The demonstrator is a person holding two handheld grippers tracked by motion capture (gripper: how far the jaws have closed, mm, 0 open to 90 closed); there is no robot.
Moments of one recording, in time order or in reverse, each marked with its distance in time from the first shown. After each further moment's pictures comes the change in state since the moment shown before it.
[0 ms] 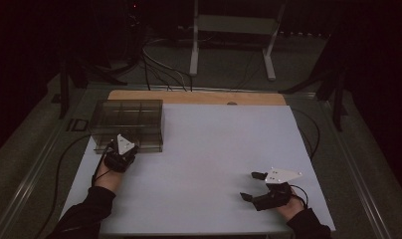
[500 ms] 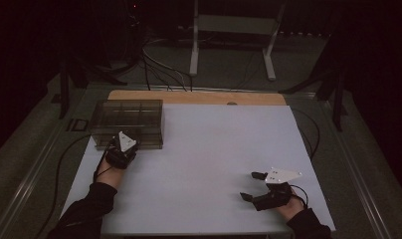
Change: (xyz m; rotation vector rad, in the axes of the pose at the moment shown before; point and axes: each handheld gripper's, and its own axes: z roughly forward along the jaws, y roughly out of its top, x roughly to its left) left arm 0.003 0.005 0.010 -0.008 0.023 0.018; right arm 0.000 0.000 0.000 -0.002 0.001 0.002
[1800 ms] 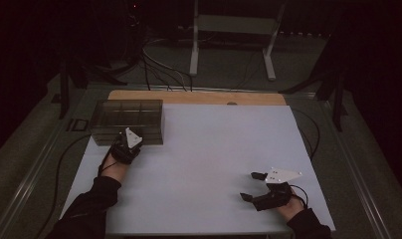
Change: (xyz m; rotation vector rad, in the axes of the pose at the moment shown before) left arm -0.001 0.009 0.020 0.012 0.004 0.073; right arm -0.001 -0.001 0.000 -0.001 0.011 0.008
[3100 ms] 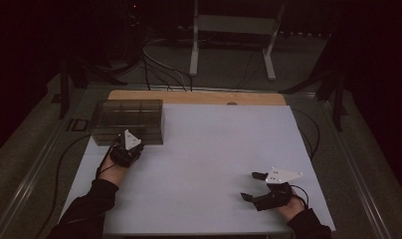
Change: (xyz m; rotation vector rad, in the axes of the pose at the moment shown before) left arm -0.004 0.001 -0.018 -0.001 -0.072 -0.026; right arm 0.000 0.000 -0.002 0.000 -0.009 -0.006
